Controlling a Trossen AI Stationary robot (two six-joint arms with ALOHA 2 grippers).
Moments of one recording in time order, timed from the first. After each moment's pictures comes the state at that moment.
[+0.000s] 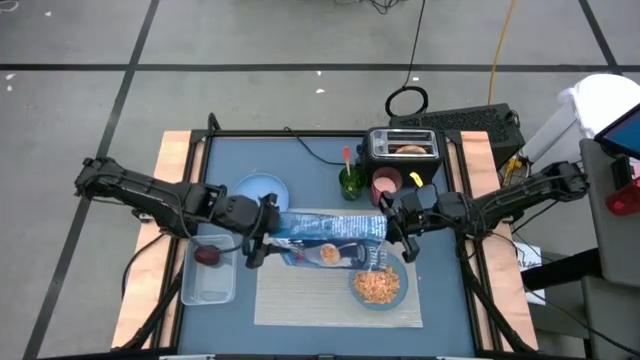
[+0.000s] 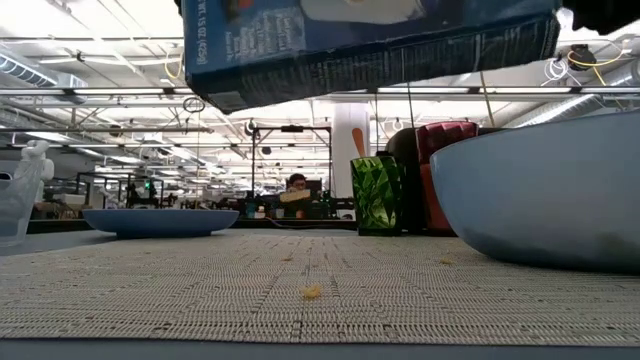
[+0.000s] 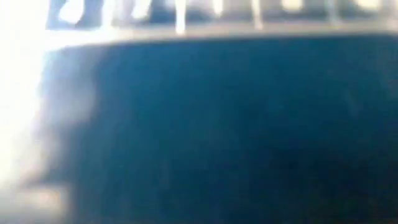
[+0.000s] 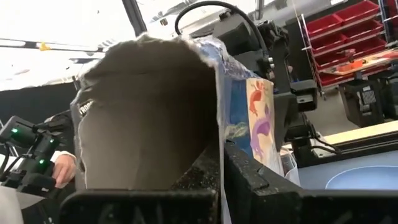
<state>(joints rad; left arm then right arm) -0.24 1.22 1.04 -0.47 0.00 -0.16 0.24 1.08 0.49 0.81 0.00 0.37</state>
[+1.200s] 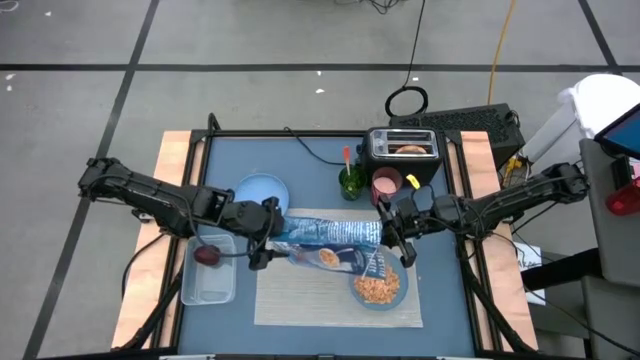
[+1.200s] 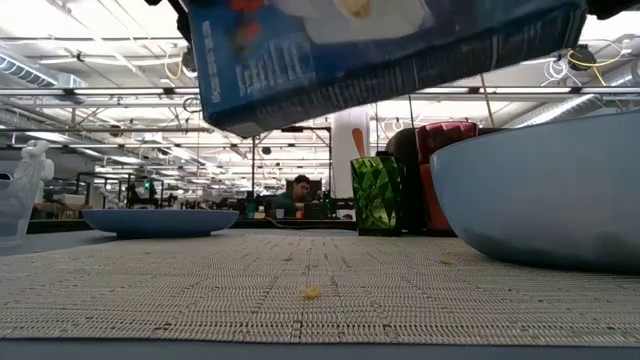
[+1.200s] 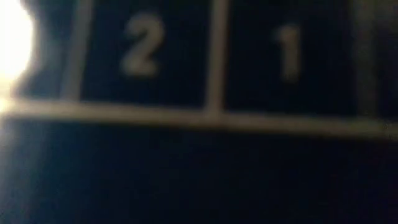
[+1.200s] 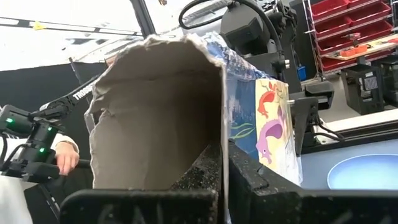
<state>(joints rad) -0.24 1.26 1.04 -0.48 -0.02 -0.16 0.23 1.09 0.55 0.67 0.00 0.38</state>
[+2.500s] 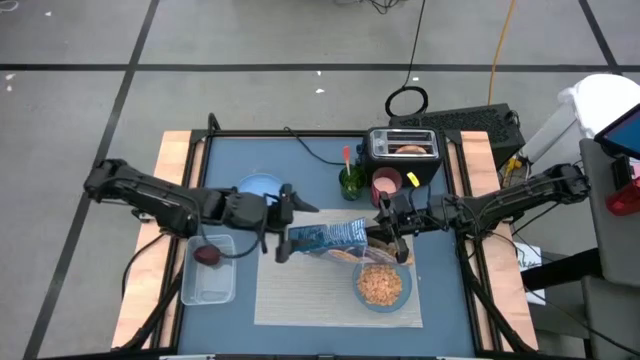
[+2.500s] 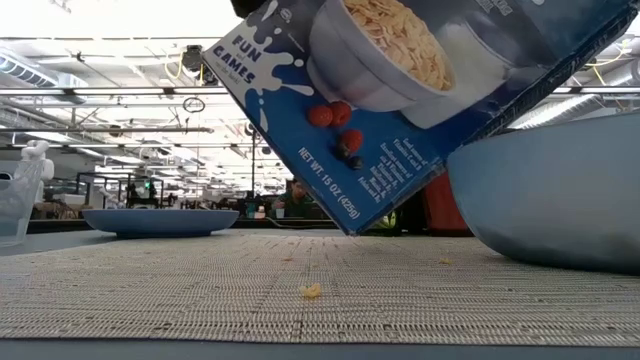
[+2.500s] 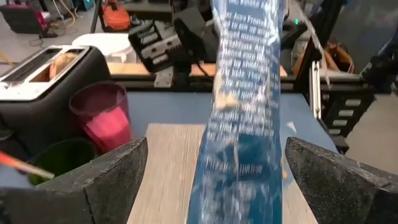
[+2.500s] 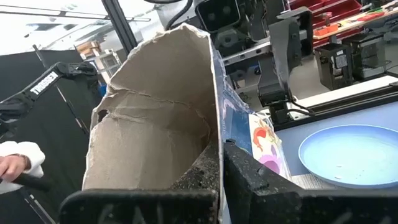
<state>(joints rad) -0.22 1.34 1.04 -0.01 -0.18 -0.08 0.21 1.07 0.55 0.57 0.04 0.40</state>
